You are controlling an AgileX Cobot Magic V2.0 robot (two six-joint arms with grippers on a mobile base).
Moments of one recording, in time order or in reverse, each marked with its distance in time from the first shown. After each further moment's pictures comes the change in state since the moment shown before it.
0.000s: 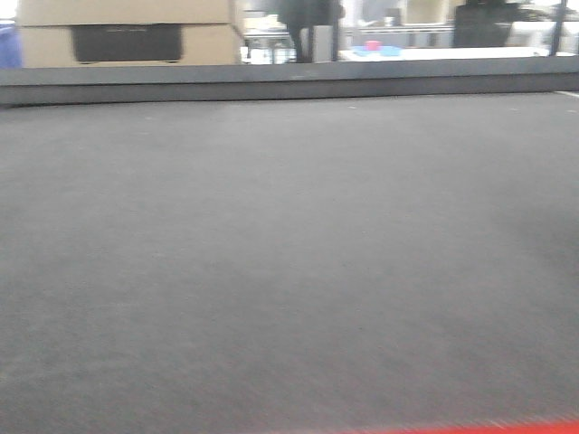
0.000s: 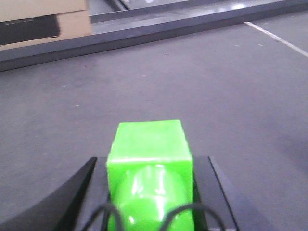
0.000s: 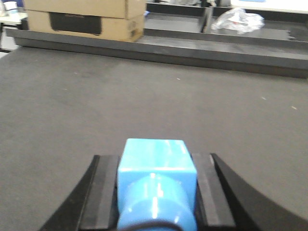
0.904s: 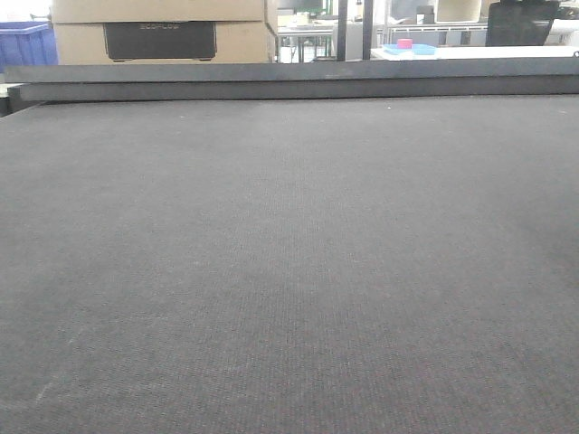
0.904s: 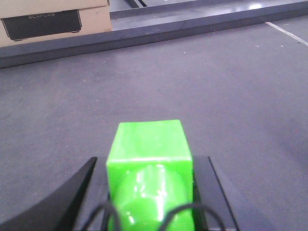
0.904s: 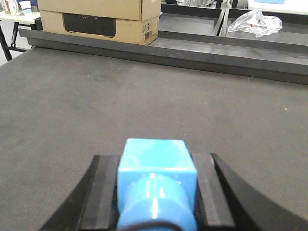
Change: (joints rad) left arm 0.000 0.000 0.000 -0.003 0.006 0.002; right arm 0.000 0.002 0.000 -0.002 0.000 0.000
